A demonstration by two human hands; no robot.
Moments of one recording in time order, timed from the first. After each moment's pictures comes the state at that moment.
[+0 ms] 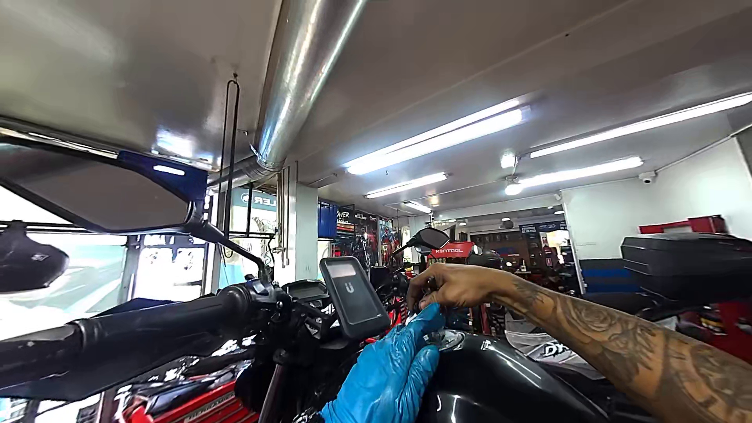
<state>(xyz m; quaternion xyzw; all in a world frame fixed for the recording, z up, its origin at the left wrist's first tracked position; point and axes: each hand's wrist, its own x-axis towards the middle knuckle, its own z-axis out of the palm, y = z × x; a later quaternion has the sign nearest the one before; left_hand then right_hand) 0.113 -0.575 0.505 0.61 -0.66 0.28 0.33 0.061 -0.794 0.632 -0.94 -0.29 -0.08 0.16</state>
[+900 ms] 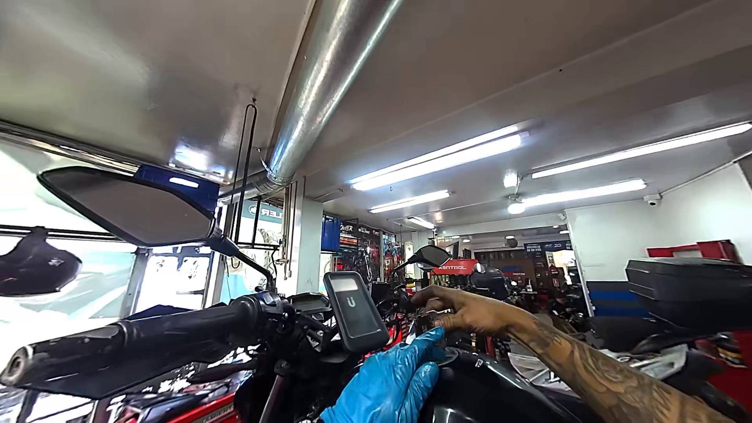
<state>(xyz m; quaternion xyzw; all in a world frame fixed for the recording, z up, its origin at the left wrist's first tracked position) 0.108 -0.573 0.510 0.65 -0.66 0.26 0.26 0.057 -0.828 0.601 -0.90 -0.26 -0.07 0.34</state>
